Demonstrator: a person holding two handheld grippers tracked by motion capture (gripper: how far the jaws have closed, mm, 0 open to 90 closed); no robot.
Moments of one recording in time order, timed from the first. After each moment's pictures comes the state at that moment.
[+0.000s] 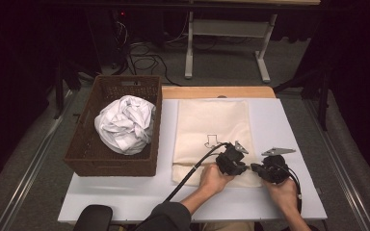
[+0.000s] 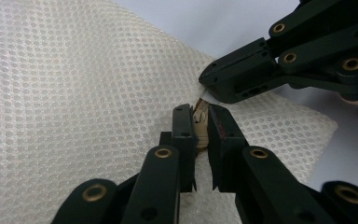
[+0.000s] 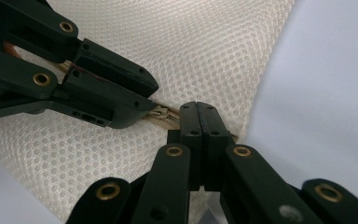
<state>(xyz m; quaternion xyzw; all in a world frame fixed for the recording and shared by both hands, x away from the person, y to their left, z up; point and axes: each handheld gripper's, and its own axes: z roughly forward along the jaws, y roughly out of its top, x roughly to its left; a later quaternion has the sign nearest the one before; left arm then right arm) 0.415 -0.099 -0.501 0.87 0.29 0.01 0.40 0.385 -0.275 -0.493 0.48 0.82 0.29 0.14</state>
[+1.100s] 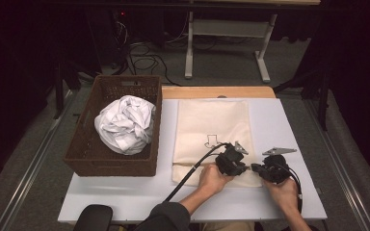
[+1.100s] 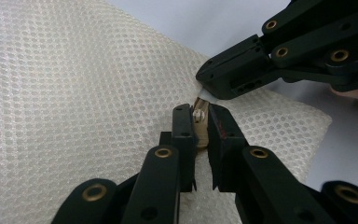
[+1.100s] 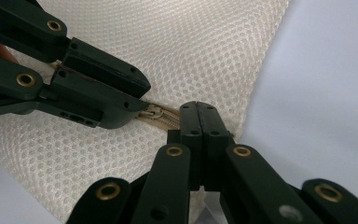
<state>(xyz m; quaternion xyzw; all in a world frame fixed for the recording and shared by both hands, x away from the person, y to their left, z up) 0.413 -0.098 -0.500 0.87 0.28 0.01 0.40 0.386 -0.278 -0.494 0.48 0.82 0.29 0.13</state>
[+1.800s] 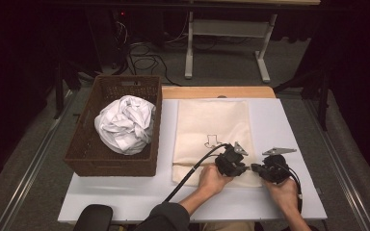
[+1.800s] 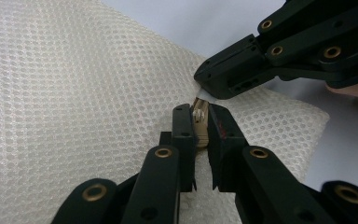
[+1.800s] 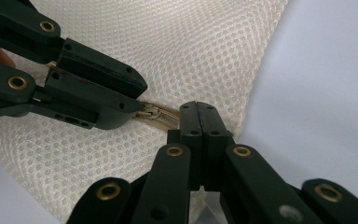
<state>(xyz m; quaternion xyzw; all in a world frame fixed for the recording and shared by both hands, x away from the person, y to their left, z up) 0.410 -0.096 -0.501 0.87 0.27 0.02 0.40 0.386 -0.277 -0.494 0.49 0.81 0.29 0.13</state>
